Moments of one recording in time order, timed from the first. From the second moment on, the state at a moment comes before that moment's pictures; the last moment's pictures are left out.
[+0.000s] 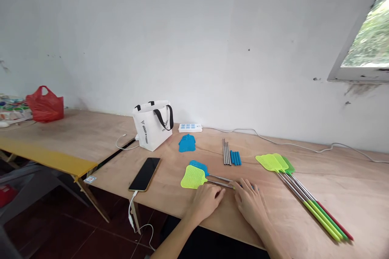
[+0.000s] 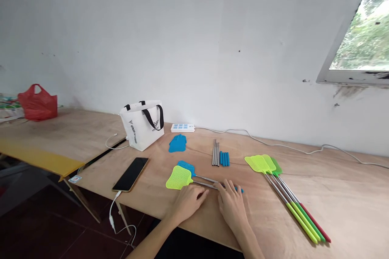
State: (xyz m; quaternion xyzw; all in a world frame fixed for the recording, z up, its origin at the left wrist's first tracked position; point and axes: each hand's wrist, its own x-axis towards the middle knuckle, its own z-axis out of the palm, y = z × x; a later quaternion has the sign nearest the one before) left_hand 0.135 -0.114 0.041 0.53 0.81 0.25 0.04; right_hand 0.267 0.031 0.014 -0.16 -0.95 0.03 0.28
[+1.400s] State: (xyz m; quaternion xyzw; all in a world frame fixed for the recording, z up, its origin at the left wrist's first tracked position) left_hand 0.137 -0.114 0.043 0.54 0.81 0.23 0.05; right_hand 0.258 0.012 0.002 -0.10 -0.96 0.15 0.22
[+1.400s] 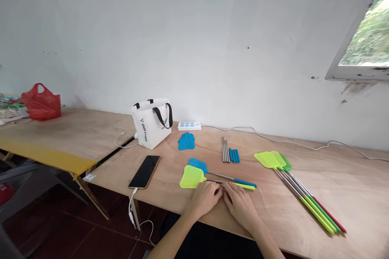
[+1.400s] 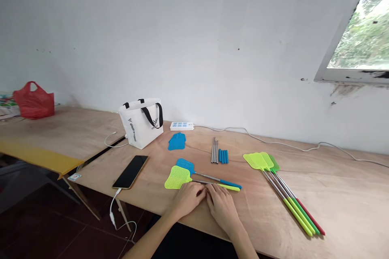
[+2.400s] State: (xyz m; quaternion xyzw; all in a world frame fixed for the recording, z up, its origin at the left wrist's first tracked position) left_hand 0.136 -0.114 0.042 0.54 0.81 0.23 0.05; right_hand 0.259 0.011 0.001 -0.10 -0.95 0.16 0.23
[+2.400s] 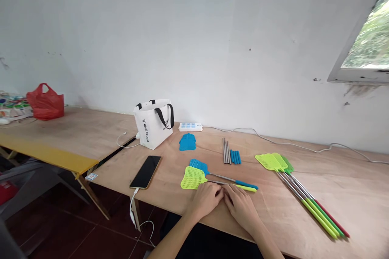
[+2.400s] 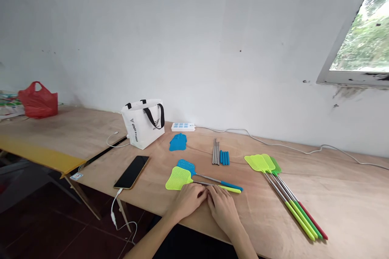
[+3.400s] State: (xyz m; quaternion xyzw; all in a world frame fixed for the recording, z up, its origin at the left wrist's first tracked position) left_hand 0.137 -0.114 0.044 0.54 0.81 0.23 0.04; right_hand 0.260 0.009 0.003 -0.11 -0.95 0.15 0.23
